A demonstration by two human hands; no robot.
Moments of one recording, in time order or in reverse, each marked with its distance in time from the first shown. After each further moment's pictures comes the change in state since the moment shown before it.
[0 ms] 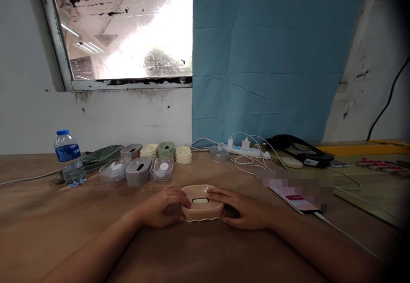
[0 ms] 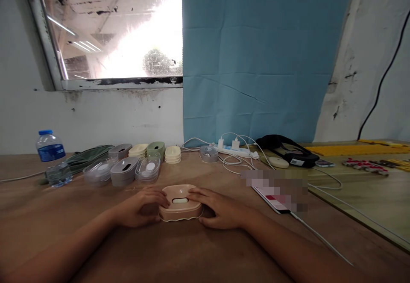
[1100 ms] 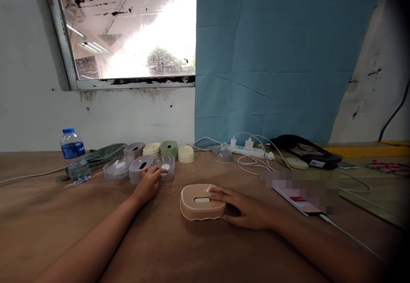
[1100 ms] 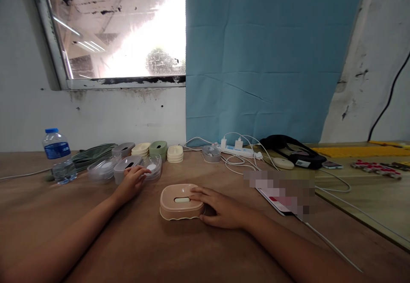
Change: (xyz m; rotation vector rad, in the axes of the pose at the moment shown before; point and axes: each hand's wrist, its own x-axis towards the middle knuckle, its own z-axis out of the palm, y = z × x) left_hand -0.023 -0.079 -0.001 0.428 0.444 -0.418; right_hand 0.003 0.001 0.003 0.008 0.013 0.015
